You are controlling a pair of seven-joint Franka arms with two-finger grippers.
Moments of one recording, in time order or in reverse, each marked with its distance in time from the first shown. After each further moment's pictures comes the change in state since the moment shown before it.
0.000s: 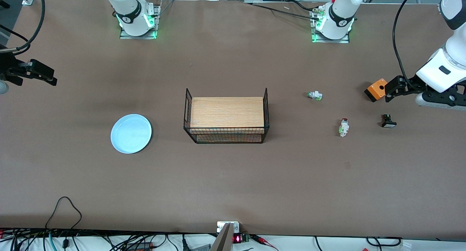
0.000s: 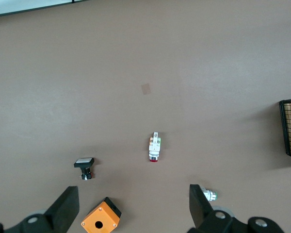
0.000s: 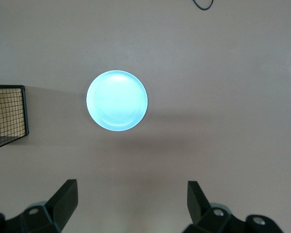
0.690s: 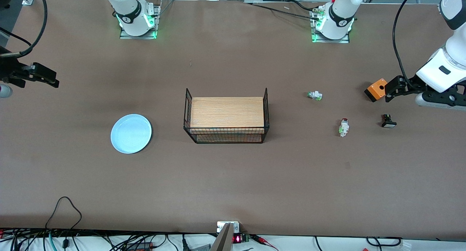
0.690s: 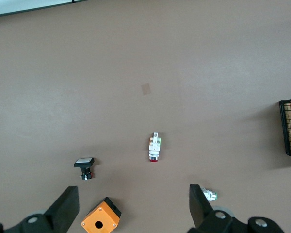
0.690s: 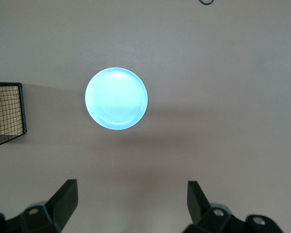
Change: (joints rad) left arm 0.000 0.000 0.000 0.000 0.000 0.000 0.000; right arm -0.001 0.025 0.000 -0.001 -0.001 0.001 -0.002
